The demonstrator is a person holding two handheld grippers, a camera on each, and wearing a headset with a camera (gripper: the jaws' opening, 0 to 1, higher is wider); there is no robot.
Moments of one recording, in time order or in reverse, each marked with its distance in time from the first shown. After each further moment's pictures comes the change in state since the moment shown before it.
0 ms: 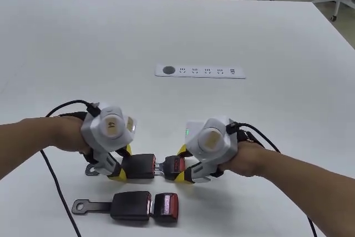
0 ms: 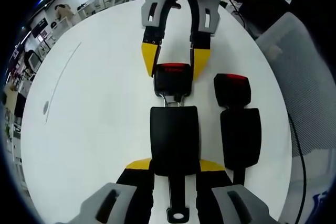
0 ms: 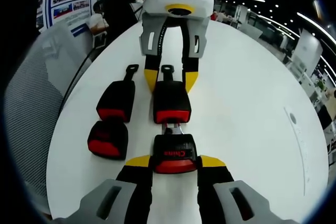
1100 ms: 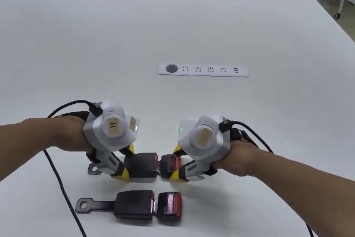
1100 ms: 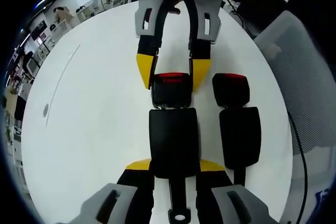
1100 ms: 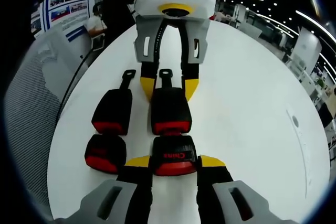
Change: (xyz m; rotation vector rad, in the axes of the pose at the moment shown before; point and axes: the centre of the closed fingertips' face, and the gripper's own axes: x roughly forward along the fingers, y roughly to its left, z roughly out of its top) left arm 0.000 0.000 0.000 0.020 -0.012 0.000; right arm 0.009 0.001 0.014 0.017 -0.010 0.000
